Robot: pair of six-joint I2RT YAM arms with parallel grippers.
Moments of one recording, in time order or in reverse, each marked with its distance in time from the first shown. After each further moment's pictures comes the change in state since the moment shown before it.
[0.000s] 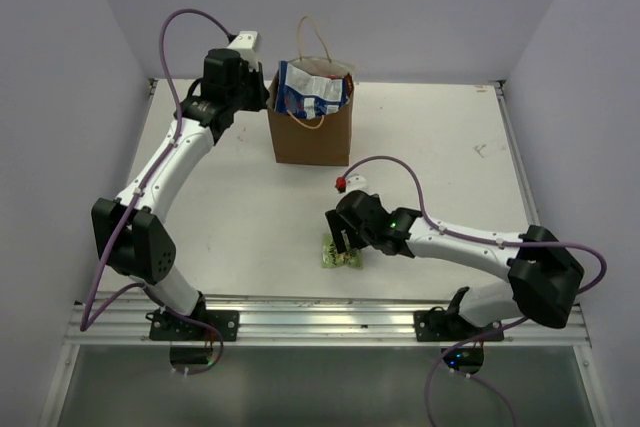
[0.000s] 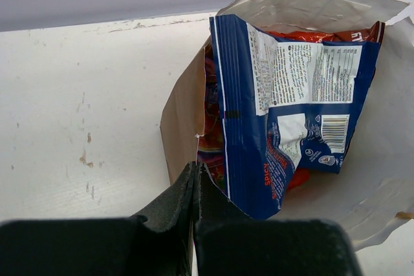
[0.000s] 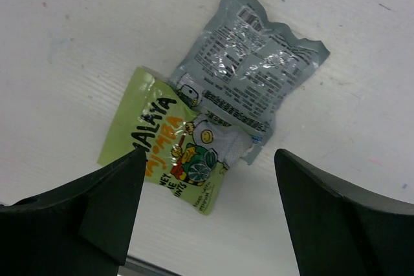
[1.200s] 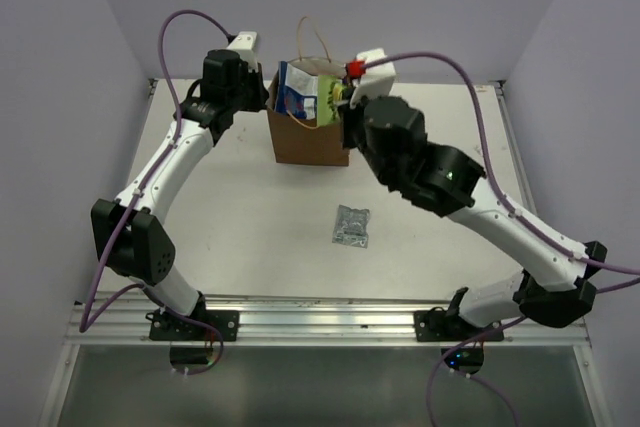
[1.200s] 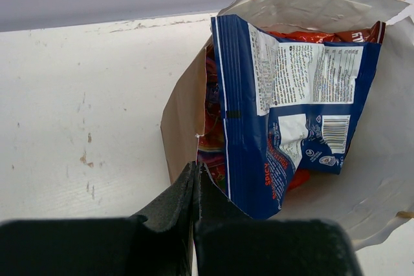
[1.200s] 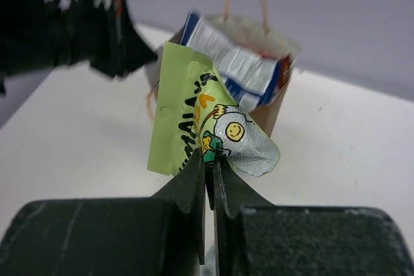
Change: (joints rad) left arm 0.002 -0.006 -0.013 0.011 0.000 0.002; right arm 0.085 -0.010 0.845 -0.137 0.339 -0.296
